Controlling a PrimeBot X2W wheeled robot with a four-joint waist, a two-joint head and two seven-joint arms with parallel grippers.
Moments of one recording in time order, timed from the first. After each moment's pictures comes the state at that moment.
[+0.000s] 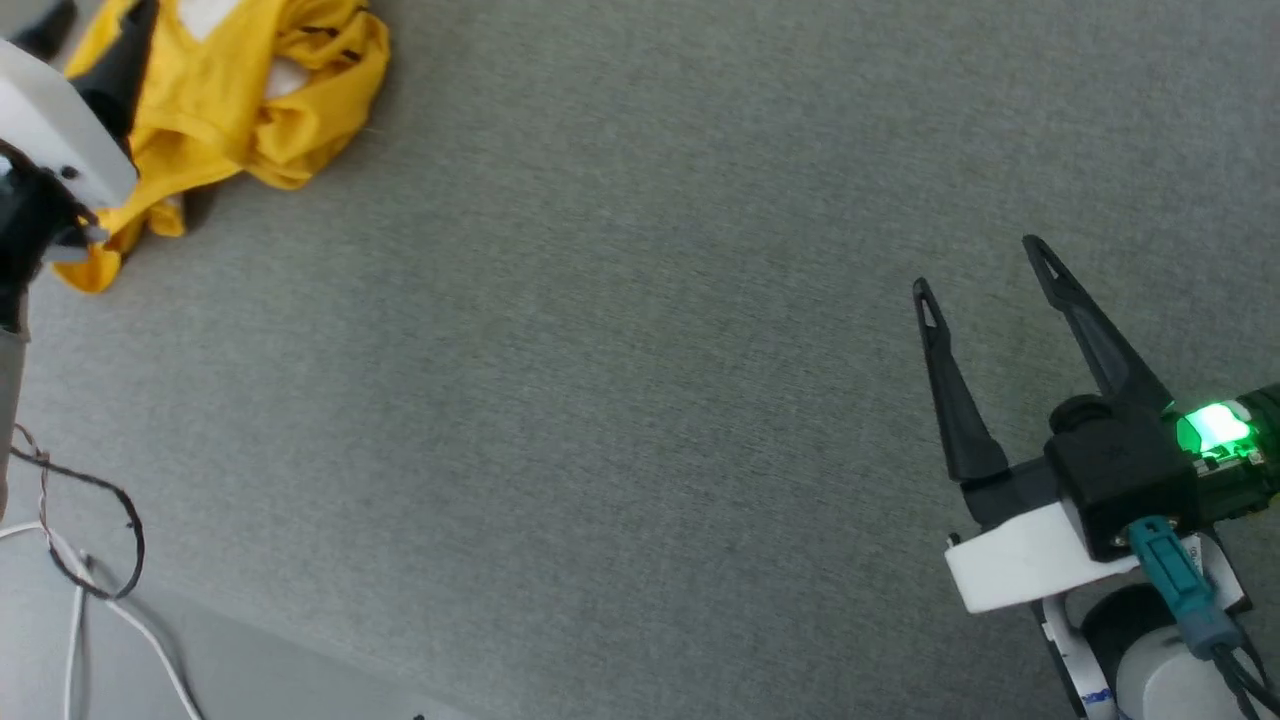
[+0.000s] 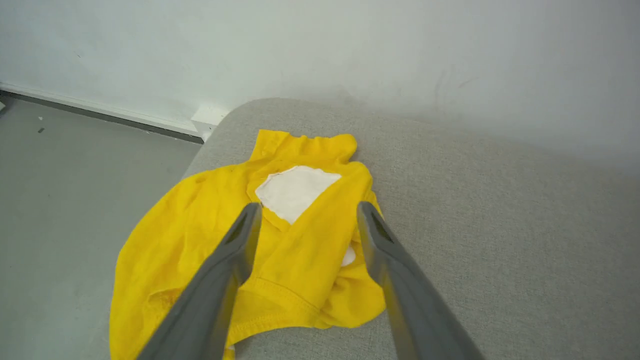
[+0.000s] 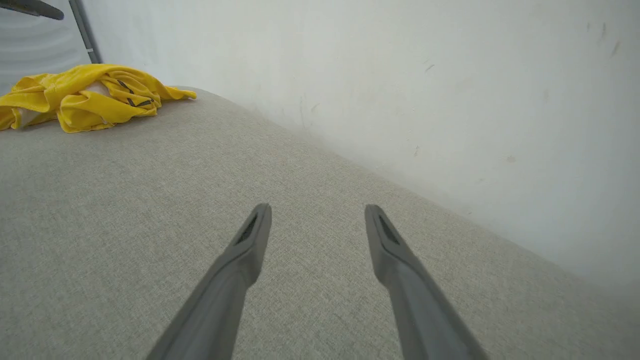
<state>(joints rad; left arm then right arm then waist) -1.00 0.61 -0.37 0.65 -0.85 -0.12 0.21 -0.10 -0.05 0.16 -0.45 -0.26 0.13 0.18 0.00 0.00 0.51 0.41</state>
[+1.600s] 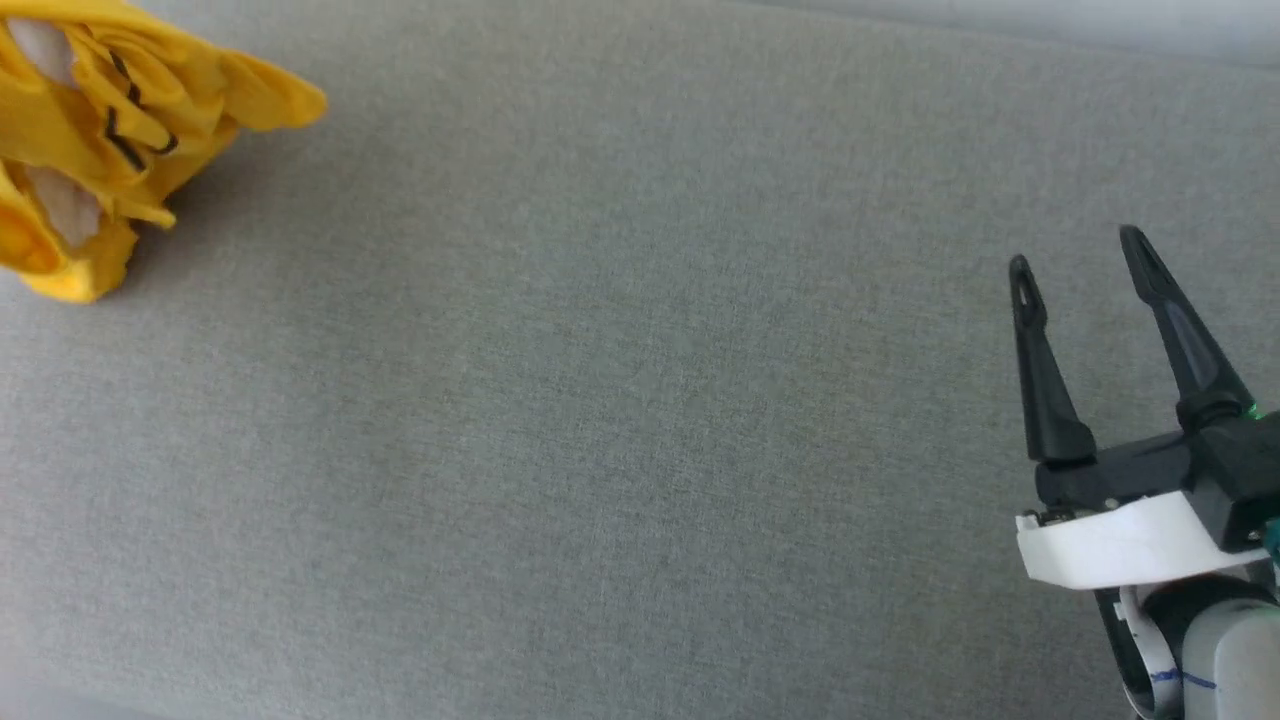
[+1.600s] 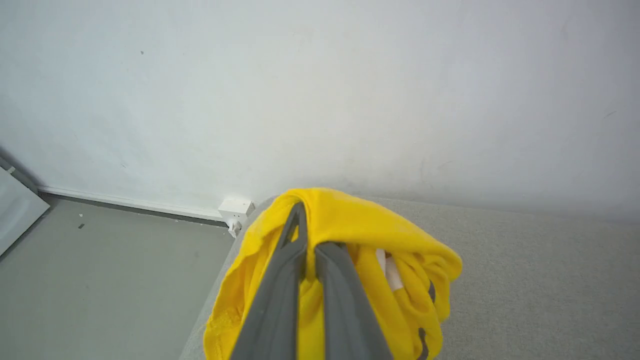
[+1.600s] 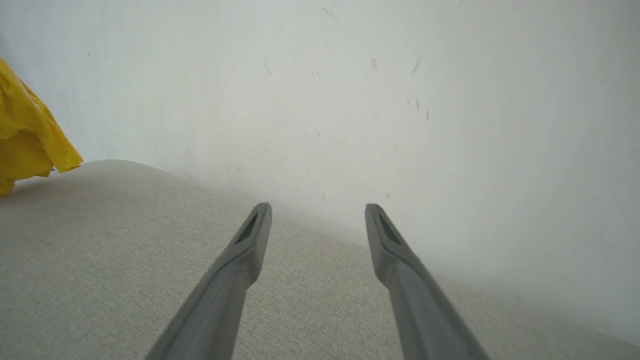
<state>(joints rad) -1.12 0.83 -0.73 0.77 -1.05 -0.12 0.04 -0.11 -0.05 0.03 -0.37 -0.12 0.13 0.01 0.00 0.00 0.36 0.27</state>
